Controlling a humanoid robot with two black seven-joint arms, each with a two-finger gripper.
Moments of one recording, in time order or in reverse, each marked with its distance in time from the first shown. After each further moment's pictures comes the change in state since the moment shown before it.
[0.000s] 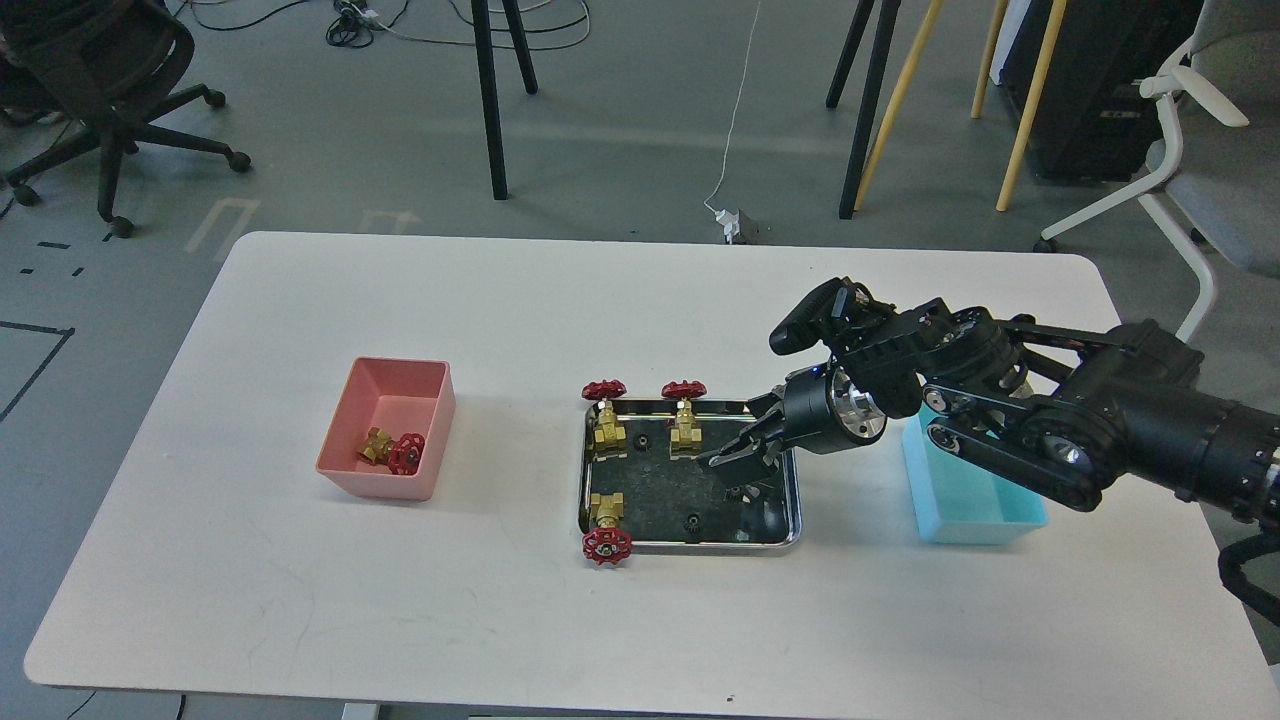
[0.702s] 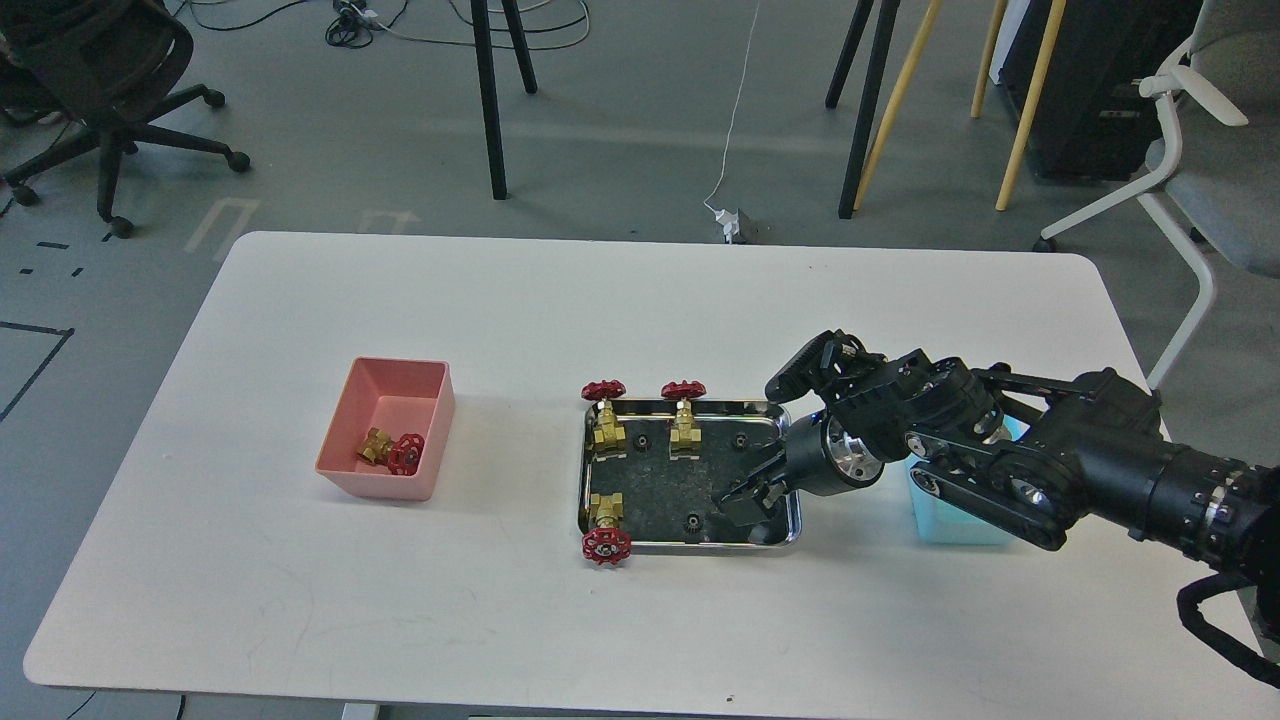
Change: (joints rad) left arm -0.021 -0.002 0.001 0.051 0.001 0.001 -0.002; right arm -0.091 0.061 -0.003 -0.104 -0.068 0.000 -0.002
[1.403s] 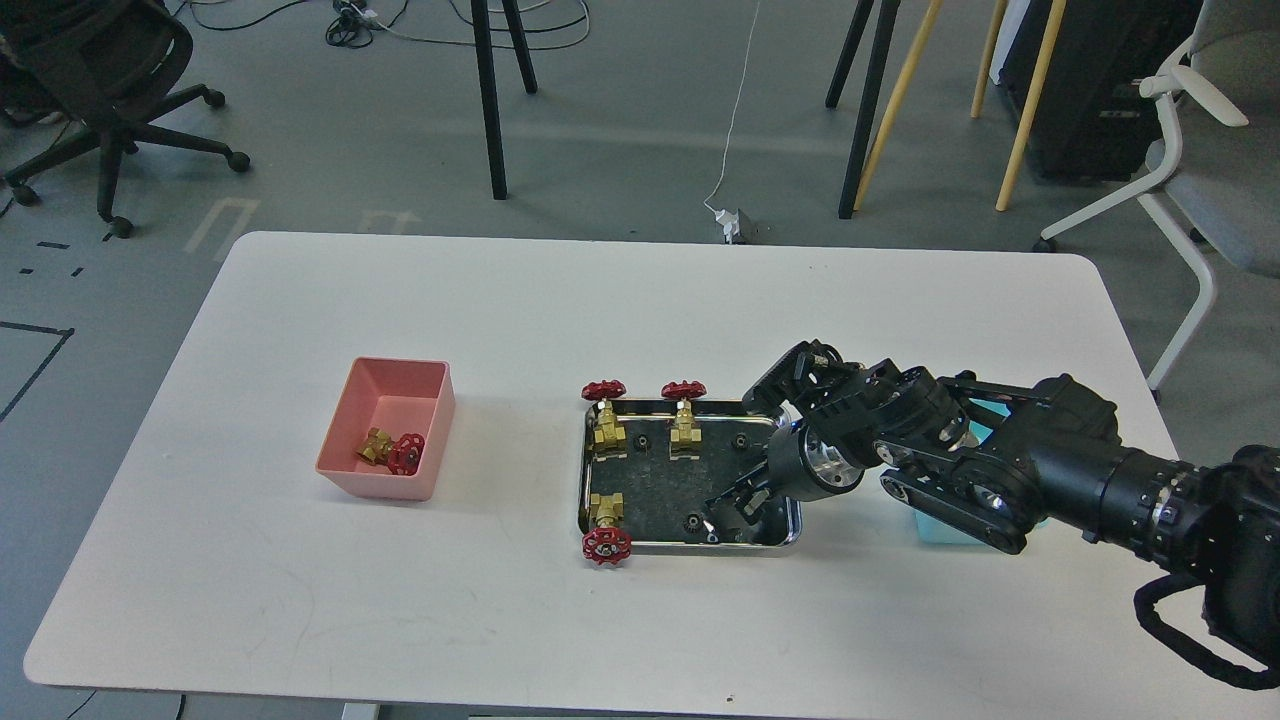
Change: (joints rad) left arm -0.015 0.008 0.000 0.014 -0.001 -0.003 -0.001; right arm 0.004 0.077 -0.034 -0.075 -0.003 0.000 -0.033
